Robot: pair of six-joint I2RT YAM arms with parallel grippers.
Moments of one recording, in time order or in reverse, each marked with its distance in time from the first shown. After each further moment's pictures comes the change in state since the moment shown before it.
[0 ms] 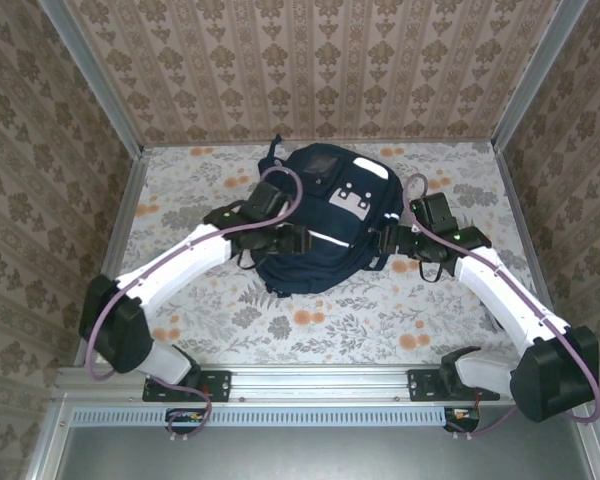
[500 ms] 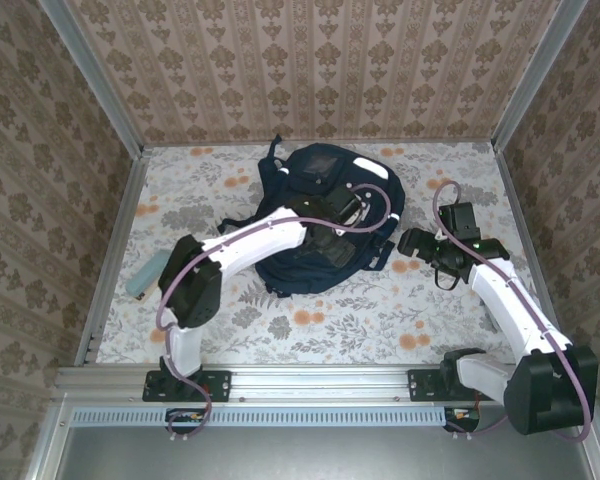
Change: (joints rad) left arm -0.200 0.453 0.439 -0.178 -0.209 0.408; right arm -0.179 -0.072 -0.098 0.005 -0.099 0.074
